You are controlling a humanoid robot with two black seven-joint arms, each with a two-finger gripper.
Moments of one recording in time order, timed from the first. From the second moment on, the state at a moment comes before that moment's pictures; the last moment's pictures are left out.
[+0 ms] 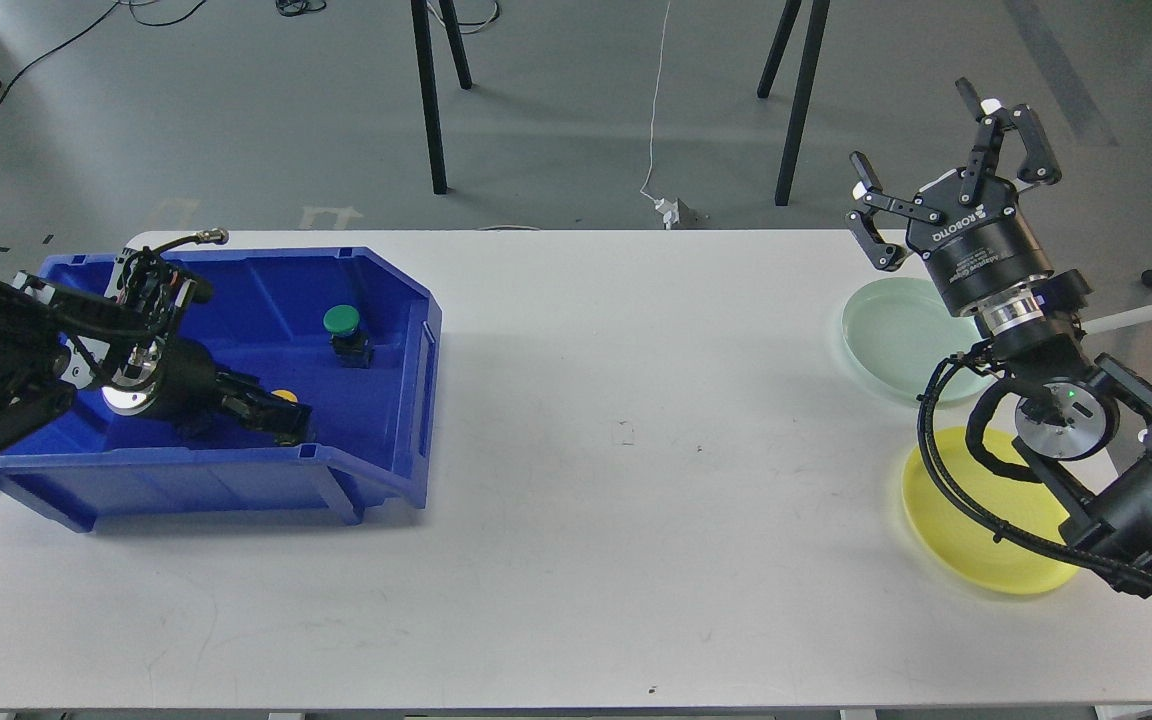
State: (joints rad) left arm -1.05 0.65 0.11 -0.78 1.64 -0.43 -0.49; right arm 0.58 -0.38 0.89 0.95 -0.10 0.49 0.43
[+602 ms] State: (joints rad) left arm -1.06 0.65 0.11 -0.79 1.64 -0.43 -0.49; right arm 0.56 -0.38 0.90 0.94 -0.10 0.49 0.43
